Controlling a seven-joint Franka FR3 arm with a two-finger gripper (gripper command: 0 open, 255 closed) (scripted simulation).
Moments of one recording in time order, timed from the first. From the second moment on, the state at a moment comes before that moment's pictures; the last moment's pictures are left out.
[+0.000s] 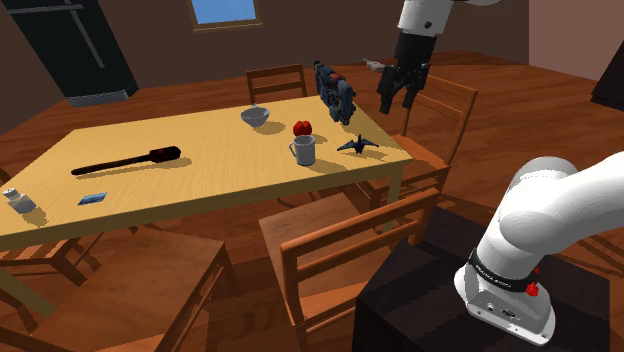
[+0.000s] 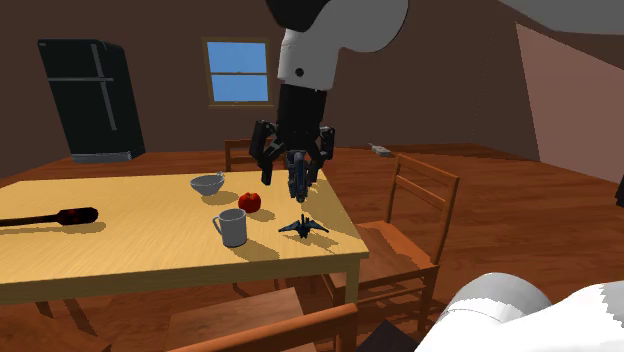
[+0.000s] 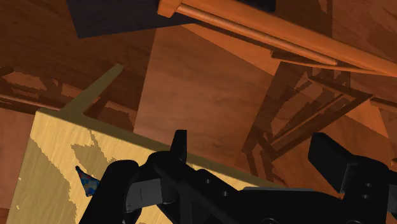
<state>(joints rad) 0.00 -0.80 -0.05 -2.34 0.10 1.64 0.11</state>
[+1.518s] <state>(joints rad) -0.01 -0.11 -0.25 -2.11 -0.13 1.96 -0.39</state>
